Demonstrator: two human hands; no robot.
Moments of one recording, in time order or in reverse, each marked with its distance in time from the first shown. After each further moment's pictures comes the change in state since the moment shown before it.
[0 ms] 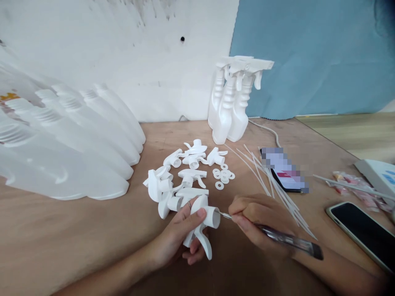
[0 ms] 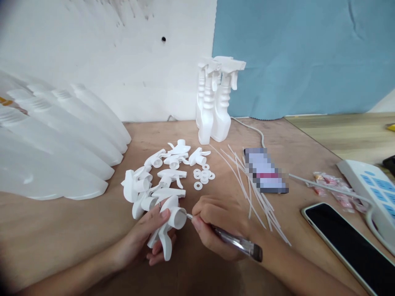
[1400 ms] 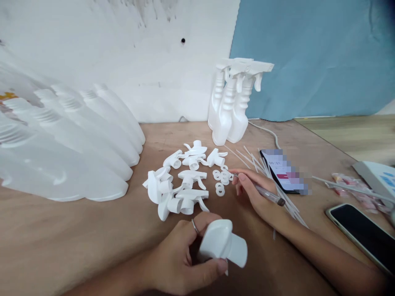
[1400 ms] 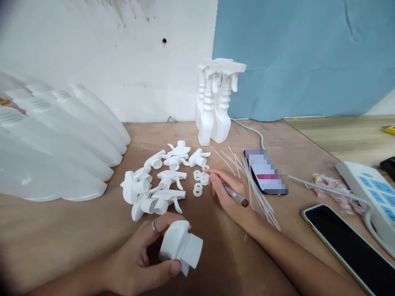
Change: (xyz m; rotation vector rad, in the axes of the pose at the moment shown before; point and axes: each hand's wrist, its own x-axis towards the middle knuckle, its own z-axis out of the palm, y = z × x) left_hand -0.019 0.010 0.010 0.784 -0.073 0.290; right_hand -0.008 0.050 0.007 0.045 0.327 0.636
